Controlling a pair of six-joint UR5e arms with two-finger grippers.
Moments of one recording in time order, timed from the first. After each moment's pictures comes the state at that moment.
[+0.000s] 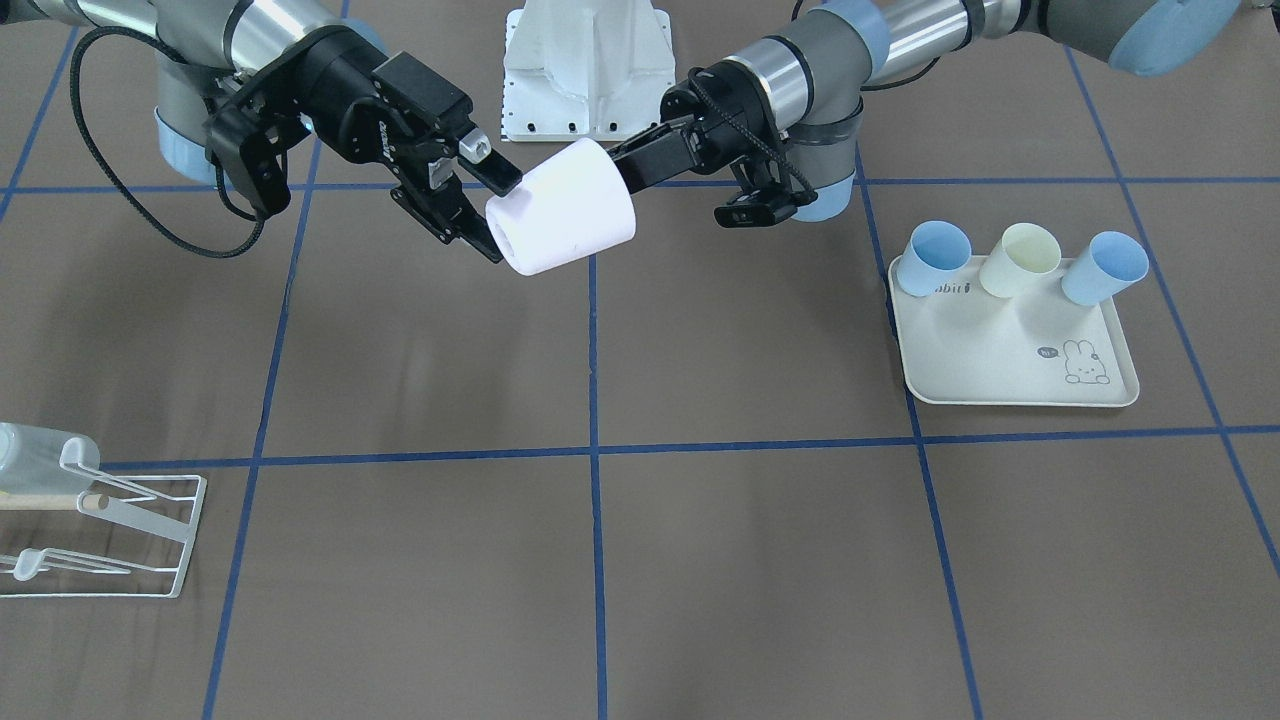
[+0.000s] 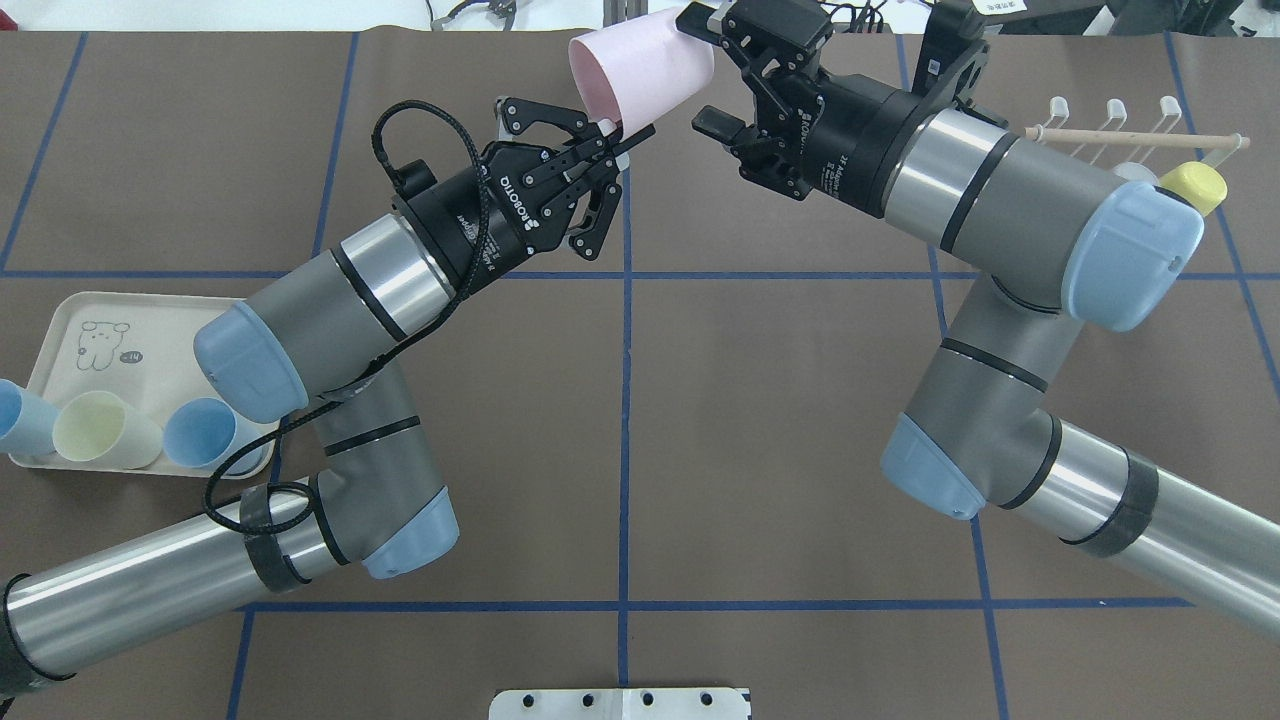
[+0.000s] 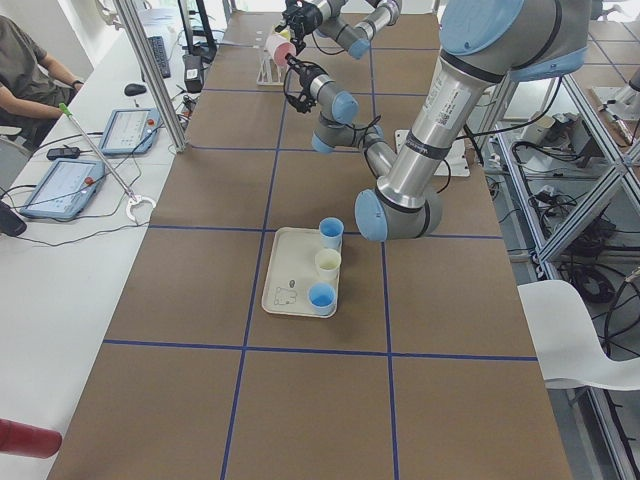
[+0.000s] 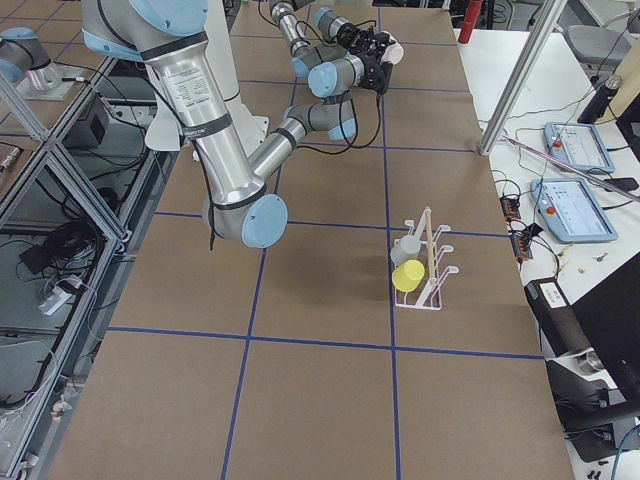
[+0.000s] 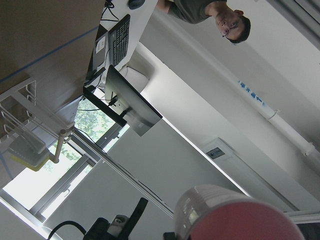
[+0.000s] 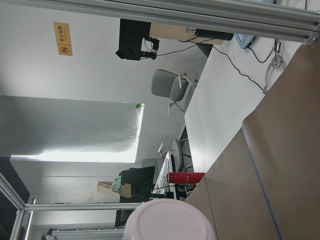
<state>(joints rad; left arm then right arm) -0.52 -2.24 -1.51 -3.22 -1.31 -2.64 0.67 -1.07 1.77 -0.31 1.49 1.99</state>
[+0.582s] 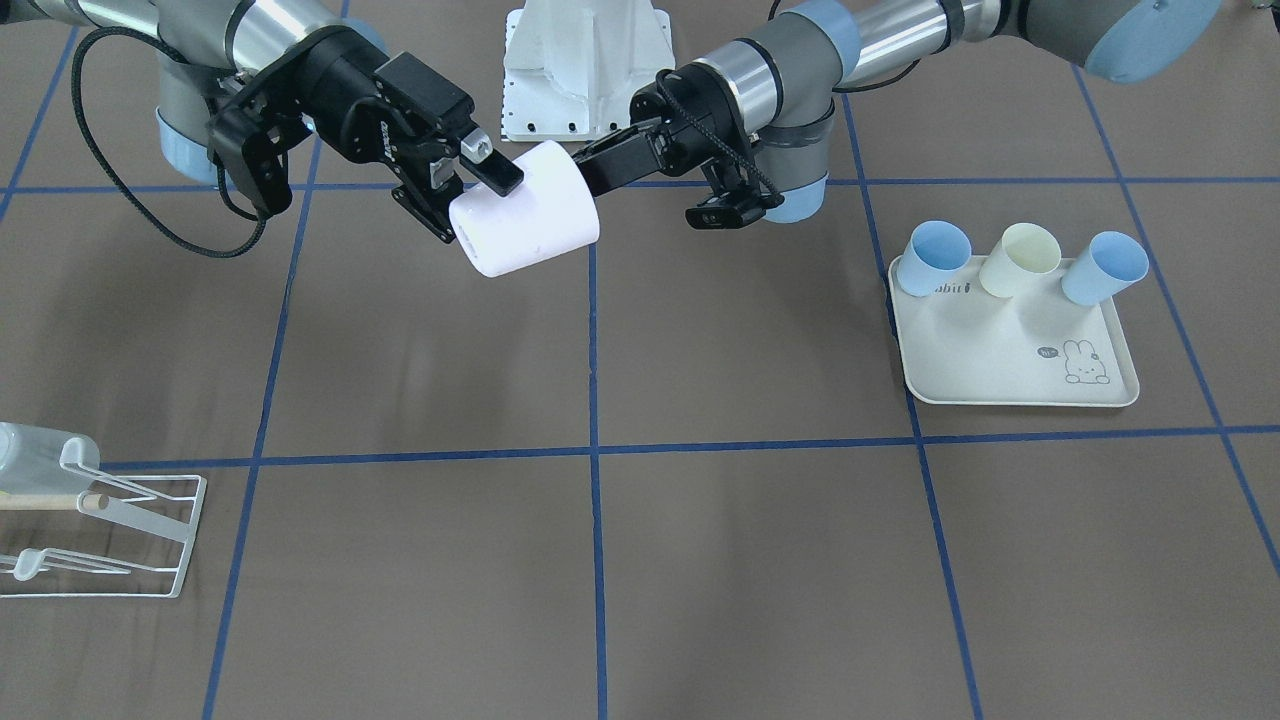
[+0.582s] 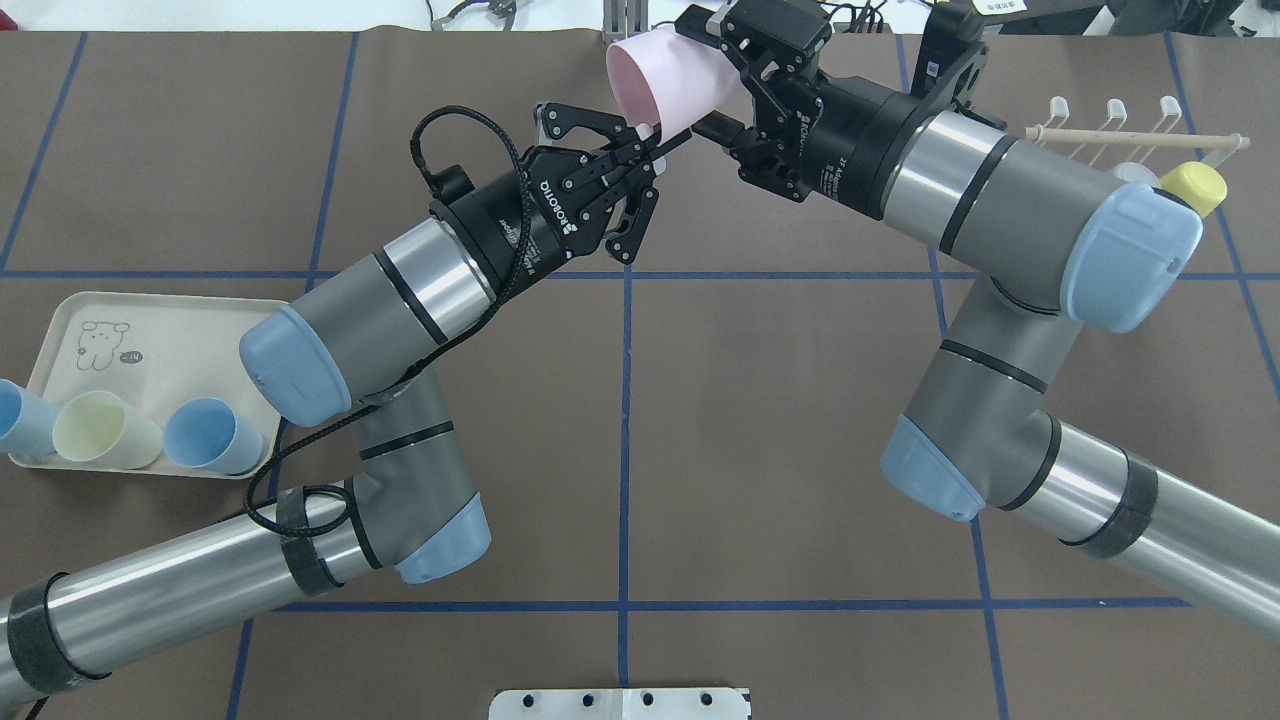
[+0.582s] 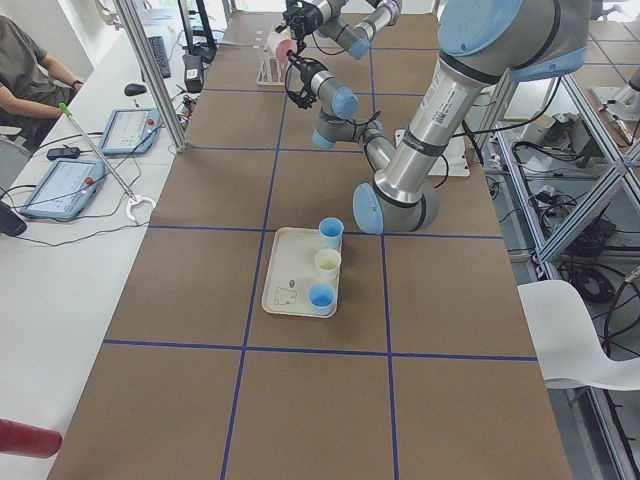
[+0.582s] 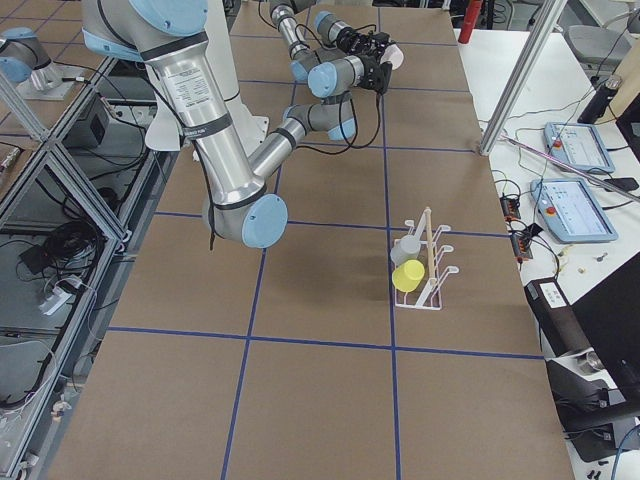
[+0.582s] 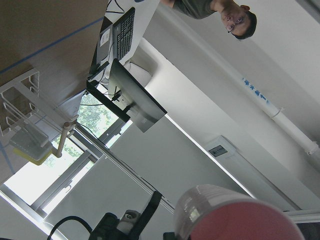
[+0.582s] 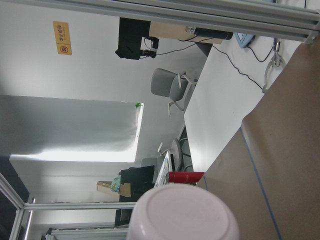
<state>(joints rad) -0.50 -2.29 -1.46 -3.22 -1.29 -2.64 0.67 -1.07 1.77 -0.31 1.49 1.98</state>
